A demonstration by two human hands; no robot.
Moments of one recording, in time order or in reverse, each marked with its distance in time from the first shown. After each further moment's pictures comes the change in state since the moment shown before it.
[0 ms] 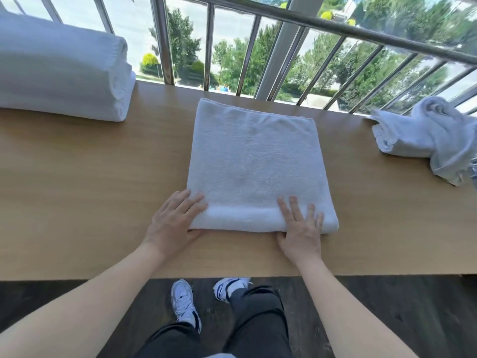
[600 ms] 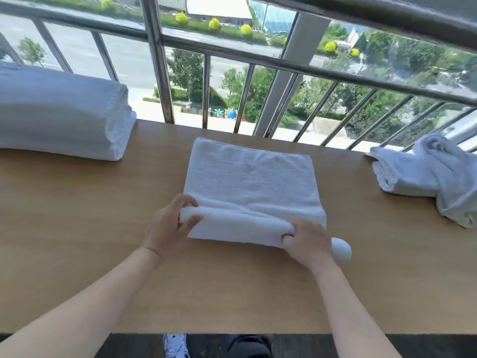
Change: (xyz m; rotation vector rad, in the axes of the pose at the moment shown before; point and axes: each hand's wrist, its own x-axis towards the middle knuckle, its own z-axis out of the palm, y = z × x) left_hand 0.086 0.002 -0.042 -0.580 0.314 -0.237; right_hand 0.071 0.015 -0.092 0.255 0.129 -0.019
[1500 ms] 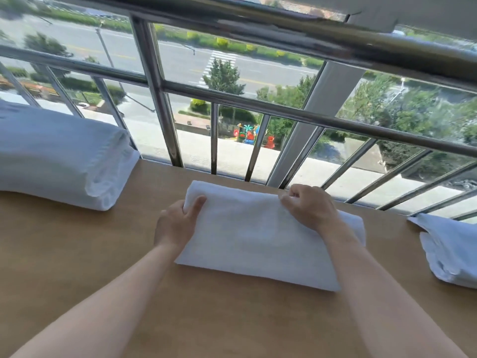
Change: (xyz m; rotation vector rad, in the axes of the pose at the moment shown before) left_hand 0.169 -0.022 0.043 0.179 0.178 -0.550; right_hand 0.266 -0.027 -0.057 0.135 -0.029 -0.254
